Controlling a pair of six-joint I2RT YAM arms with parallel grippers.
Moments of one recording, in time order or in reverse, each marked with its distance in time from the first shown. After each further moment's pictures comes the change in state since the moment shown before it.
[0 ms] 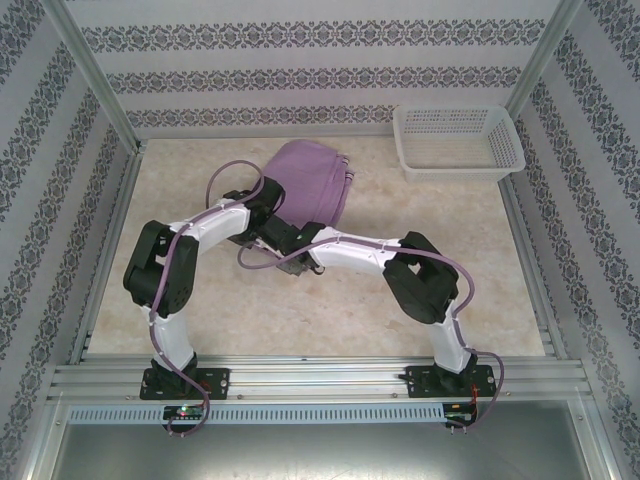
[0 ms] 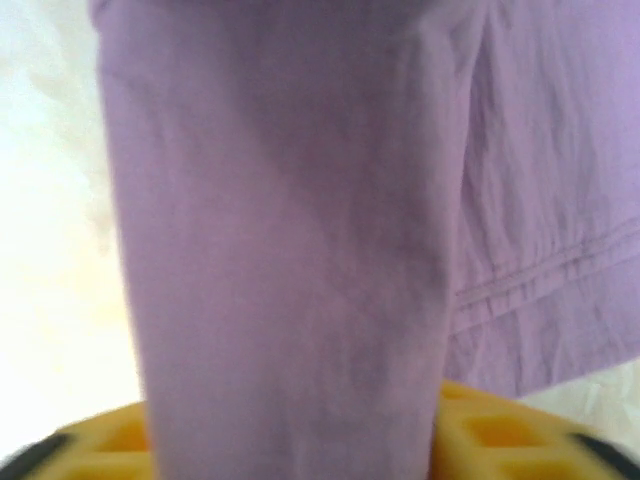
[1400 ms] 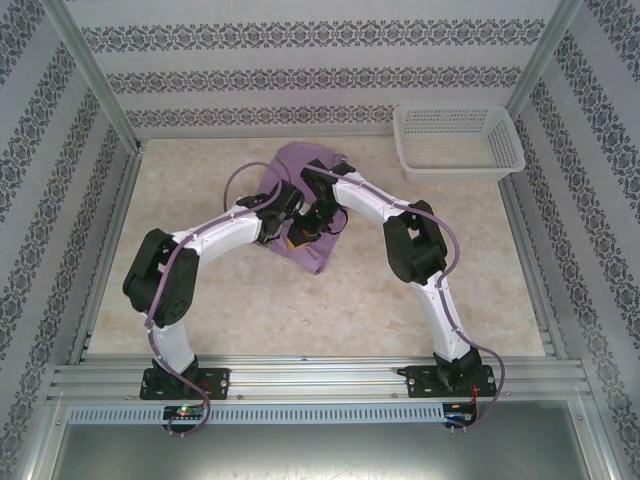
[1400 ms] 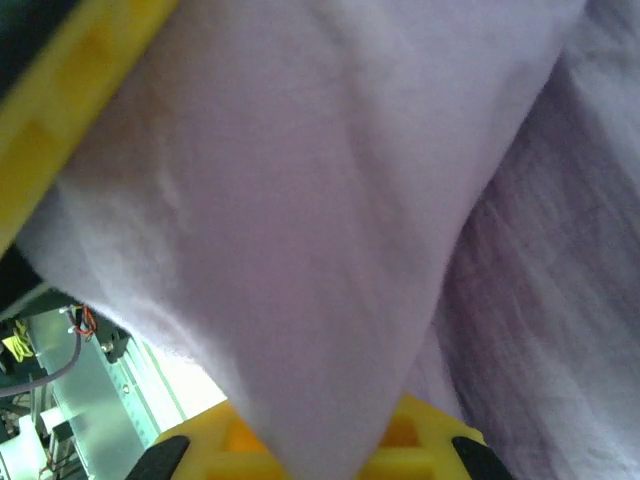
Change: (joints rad) left arm -0.122 -0.024 0.025 0.056 0.010 -0.003; right arm -0.364 0.285 0.448 -0.441 -1.062 0.180
